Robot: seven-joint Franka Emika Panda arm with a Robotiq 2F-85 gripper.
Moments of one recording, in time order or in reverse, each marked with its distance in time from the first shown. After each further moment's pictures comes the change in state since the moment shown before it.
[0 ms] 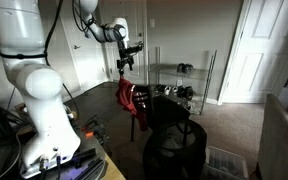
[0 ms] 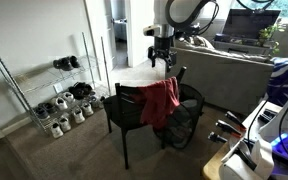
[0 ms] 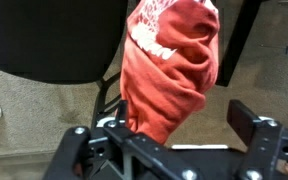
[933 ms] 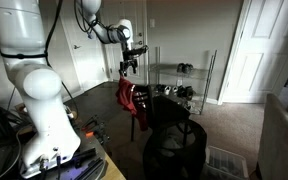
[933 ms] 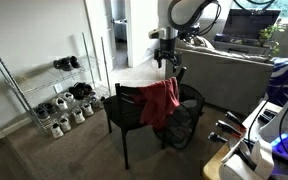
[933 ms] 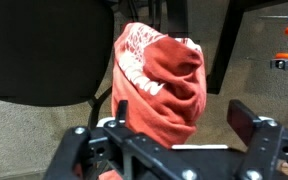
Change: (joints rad) arm -0.036 0.008 -0.024 -0.009 -0.025 -0.038 0.001
